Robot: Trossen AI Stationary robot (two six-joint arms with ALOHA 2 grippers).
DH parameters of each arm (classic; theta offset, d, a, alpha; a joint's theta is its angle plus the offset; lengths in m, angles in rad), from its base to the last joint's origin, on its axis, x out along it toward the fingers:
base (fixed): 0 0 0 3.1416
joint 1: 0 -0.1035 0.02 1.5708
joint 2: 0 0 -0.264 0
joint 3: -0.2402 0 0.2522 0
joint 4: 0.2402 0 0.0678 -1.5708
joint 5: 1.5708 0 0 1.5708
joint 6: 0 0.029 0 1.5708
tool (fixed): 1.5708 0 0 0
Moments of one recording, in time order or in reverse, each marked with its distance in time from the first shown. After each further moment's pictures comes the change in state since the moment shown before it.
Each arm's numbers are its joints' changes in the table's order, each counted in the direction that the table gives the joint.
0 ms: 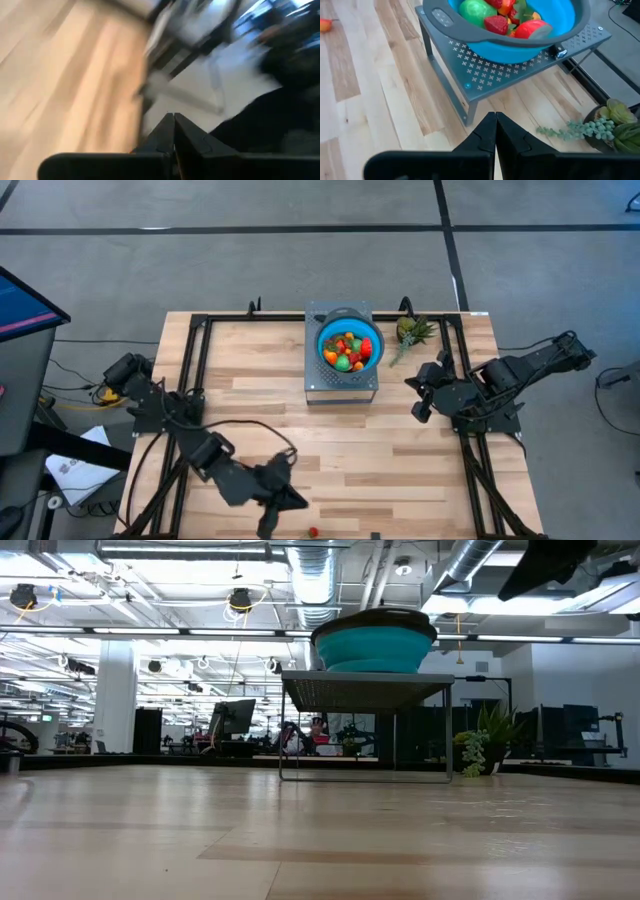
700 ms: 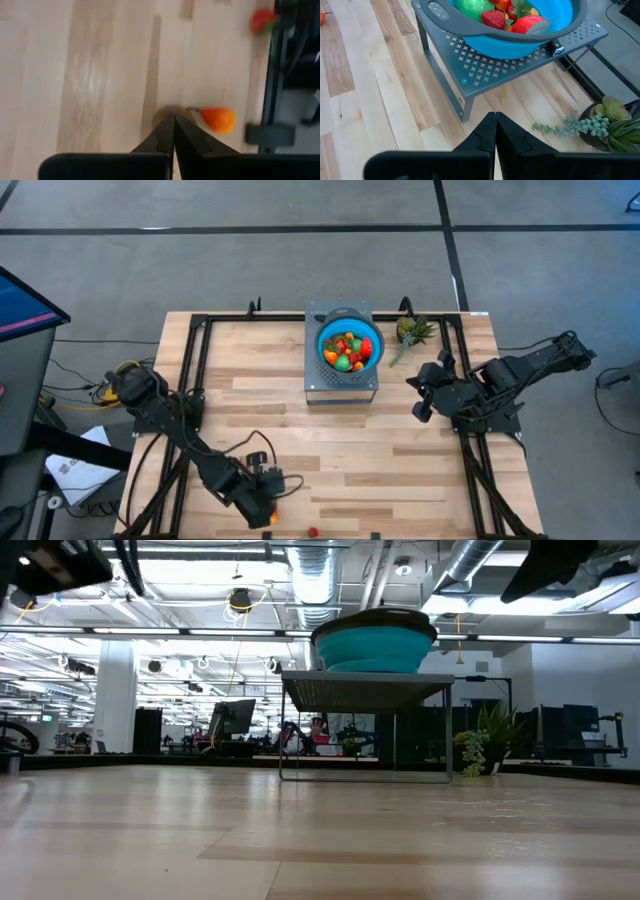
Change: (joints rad) left arm 0.041 0.193 0.012 0.567 0.099 -0.012; right arm 0.000 0.000 0.000 0.025 0.000 0.001
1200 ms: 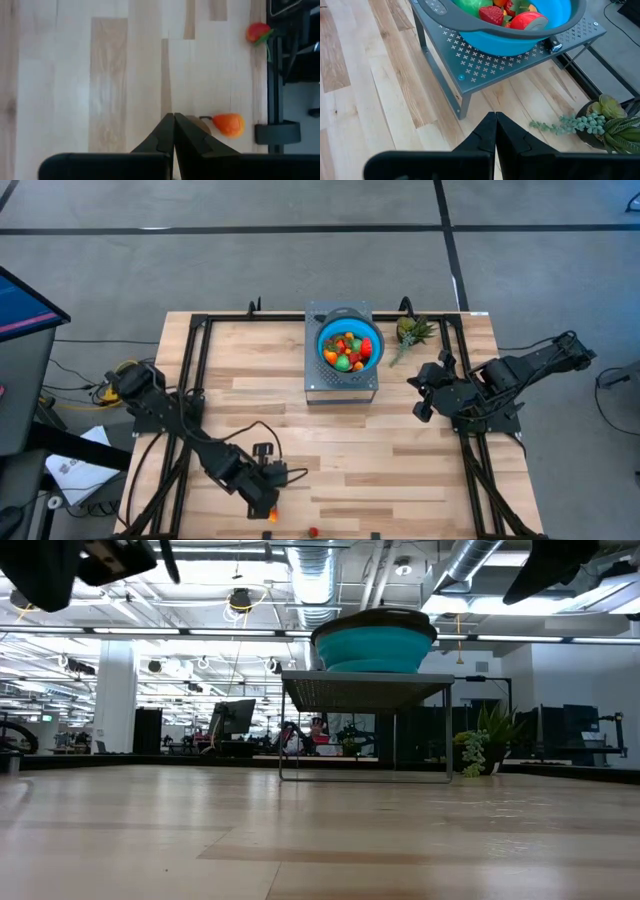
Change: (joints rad) left arm -0.056 -0.059 0.000 0.014 0.020 0.181; right arm 0.001 0.000 0.000 0.018 0.000 -0.001
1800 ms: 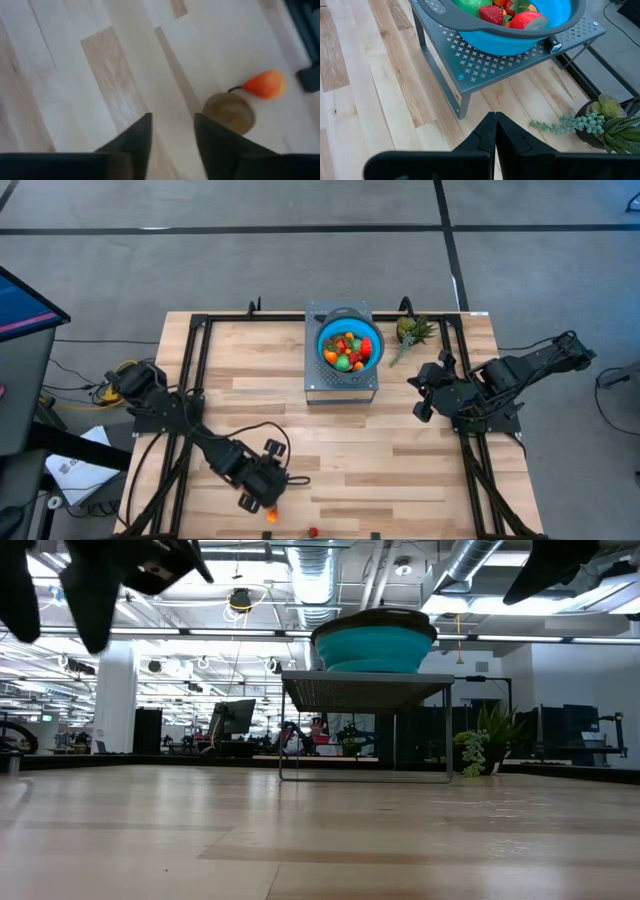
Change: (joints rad) left arm -0.044 0.000 0.046 -0.014 0.026 0.476; right arm 0.000 0.000 0.000 0.002 0.000 0.000
